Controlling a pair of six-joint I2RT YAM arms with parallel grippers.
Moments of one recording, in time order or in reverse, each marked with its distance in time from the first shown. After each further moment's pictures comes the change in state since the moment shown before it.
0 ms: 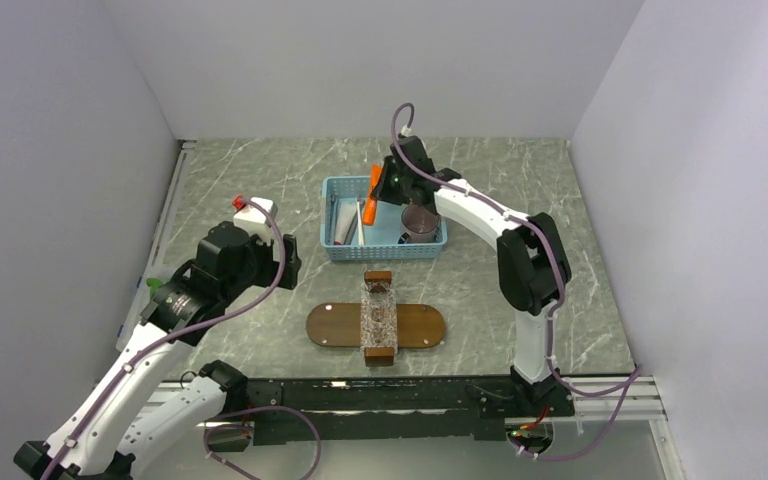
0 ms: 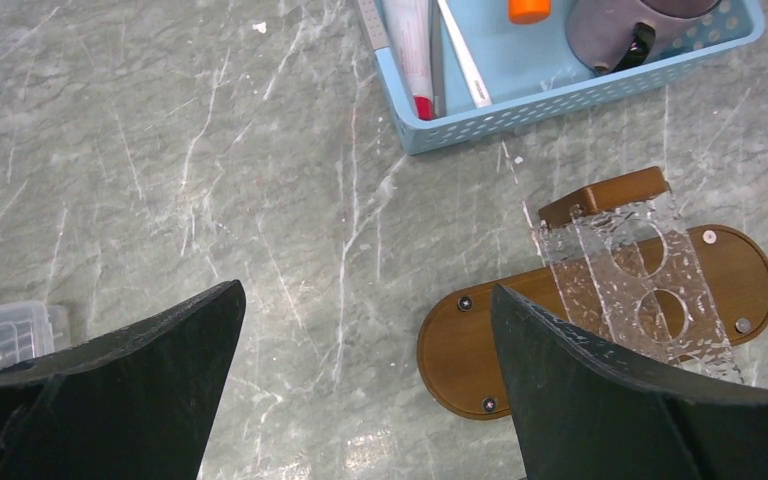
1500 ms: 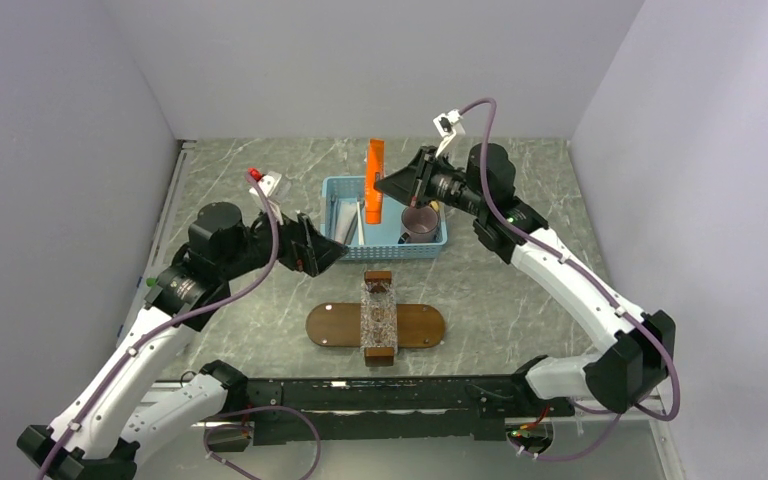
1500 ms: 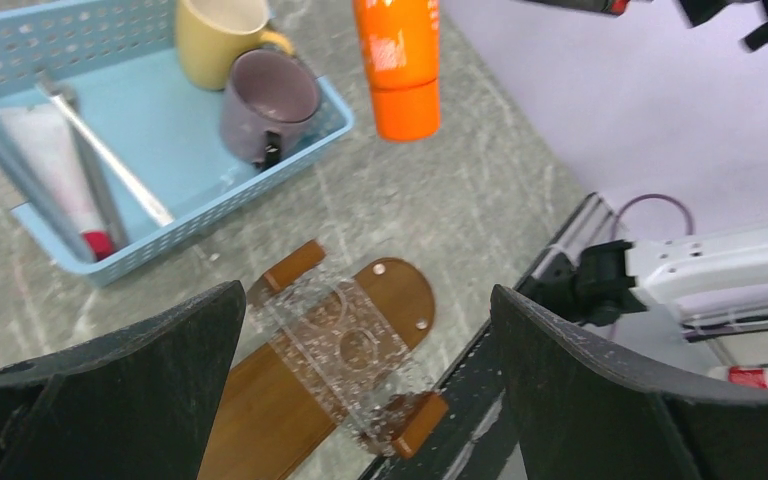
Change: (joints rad) left arm 0.000 0.100 0.098 0.269 0.532 -0.200; right arm 0.000 -0.684 -0.388 0.323 -0.418 -0.064
